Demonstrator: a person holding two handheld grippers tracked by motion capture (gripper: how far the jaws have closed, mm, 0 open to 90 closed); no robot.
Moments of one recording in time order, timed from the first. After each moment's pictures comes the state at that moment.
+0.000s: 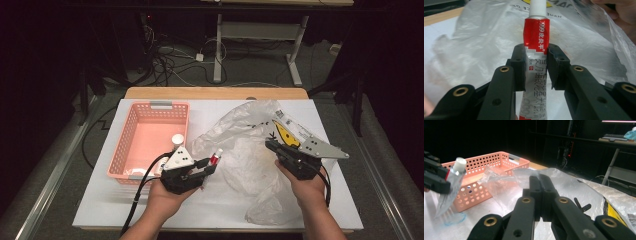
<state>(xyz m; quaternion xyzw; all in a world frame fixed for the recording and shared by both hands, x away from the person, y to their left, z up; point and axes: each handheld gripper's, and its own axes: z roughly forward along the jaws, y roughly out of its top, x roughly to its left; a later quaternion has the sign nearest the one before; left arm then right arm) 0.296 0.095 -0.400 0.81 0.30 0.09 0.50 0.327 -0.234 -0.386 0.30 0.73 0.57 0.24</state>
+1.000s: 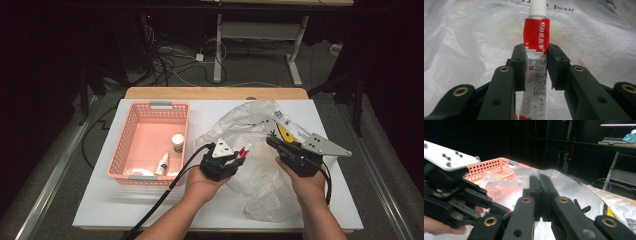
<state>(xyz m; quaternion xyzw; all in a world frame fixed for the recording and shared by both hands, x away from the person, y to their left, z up) 0.351 0.011 -0.434 0.83 0.31 0.10 0.46 0.333 -0.238 -0.383 0.30 0.71 0.59 0.24</state>
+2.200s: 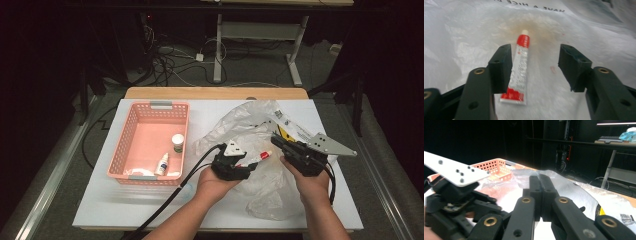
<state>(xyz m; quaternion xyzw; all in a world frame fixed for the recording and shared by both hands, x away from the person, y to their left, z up) 0.351 -0.002 -0.447 0.83 0.29 0.04 0.48 0.335 -0.249 -0.385 0.31 0.71 0.59 0.24</state>
